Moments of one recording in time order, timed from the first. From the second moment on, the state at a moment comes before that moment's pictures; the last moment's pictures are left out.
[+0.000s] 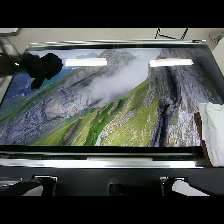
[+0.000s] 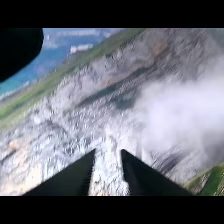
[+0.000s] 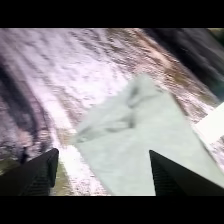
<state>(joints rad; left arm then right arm) -0.11 -1.28 1.58 1.56 -1.03 -1.73 -0.62 -1.36 1.76 -1.39 1.32 1.56</state>
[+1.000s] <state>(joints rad) -0.17 -1.37 1.38 1.60 -1.37 -1.75 -0.20 -1.48 1.72 -1.29 1.59 1.65</state>
